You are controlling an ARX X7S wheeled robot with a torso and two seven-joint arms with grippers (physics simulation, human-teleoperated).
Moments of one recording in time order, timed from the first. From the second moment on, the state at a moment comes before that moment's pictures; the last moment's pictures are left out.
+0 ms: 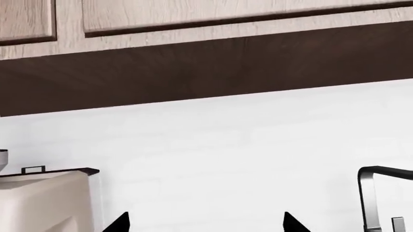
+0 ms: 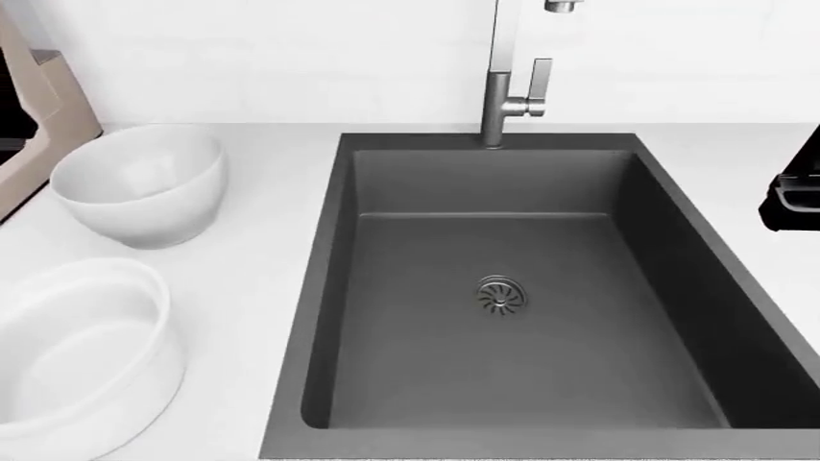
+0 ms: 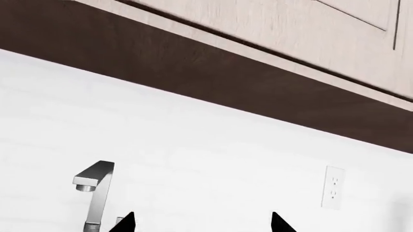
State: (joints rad) left arm -1.04 -0.93 -0.33 0.71 -1.73 -1.17 -0.86; right arm 1.23 1.13 -0.07 -0.95 1.98 0.98 1.44
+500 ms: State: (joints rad) left arm -1.52 -0.82 0.17 0.36 -1.85 -1.30 -0.97; right arm 1.20 1.15 -0.07 -0.94 1.98 0.97 1.44
